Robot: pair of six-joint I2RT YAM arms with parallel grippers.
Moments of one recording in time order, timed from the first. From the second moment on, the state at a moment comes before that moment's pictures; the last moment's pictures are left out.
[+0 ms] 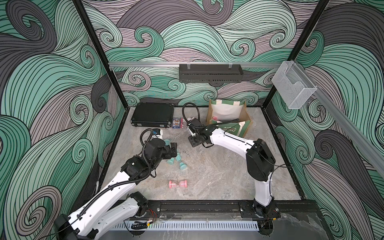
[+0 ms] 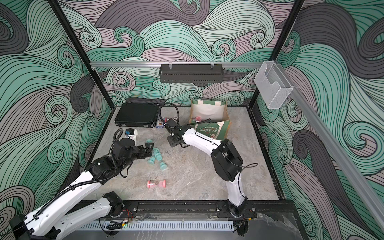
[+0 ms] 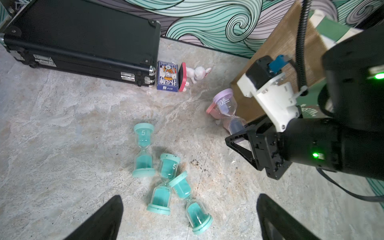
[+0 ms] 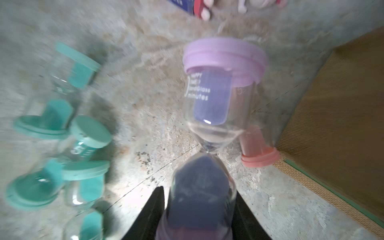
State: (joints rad) left arm -0.64 0.84 0.82 -0.58 -0.30 -0.57; right arm 0.80 1.94 1.60 -0.69 0.15 0.18
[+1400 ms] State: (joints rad) left arm -0.64 1.15 1.05 -0.46 0.04 -0.48; right arm 0.32 1.92 1.85 -0.94 0.11 0.34
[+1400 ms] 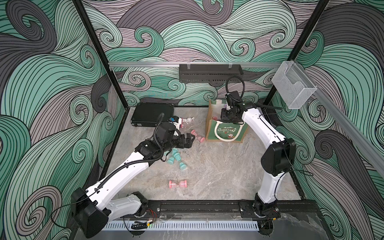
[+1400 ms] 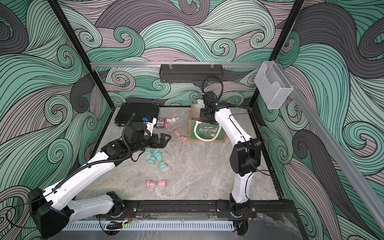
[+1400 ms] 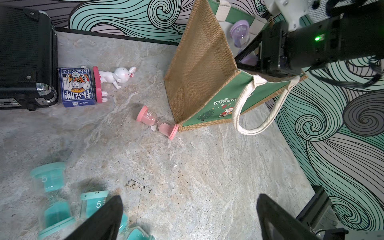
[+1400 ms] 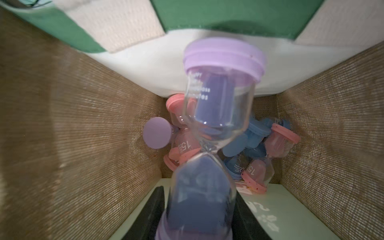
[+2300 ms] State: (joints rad) left arm -0.64 1.17 1.05 -0.44 0.00 -0.51; right arm 0.30 1.91 1.69 -0.82 0.13 0.34
